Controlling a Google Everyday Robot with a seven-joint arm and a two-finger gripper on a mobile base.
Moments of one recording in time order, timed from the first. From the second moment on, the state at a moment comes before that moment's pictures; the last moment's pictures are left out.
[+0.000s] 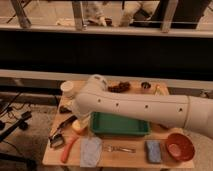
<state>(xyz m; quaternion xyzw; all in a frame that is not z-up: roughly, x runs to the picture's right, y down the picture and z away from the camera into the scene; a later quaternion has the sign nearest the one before) -0.149 0.119 0.680 -0.14 -0.29 -0.31 0.89</state>
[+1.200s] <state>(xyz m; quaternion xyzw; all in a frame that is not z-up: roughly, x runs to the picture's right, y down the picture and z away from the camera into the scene) -0.185 0.115 0.712 -0.16 -0.31 -0.30 0.89</state>
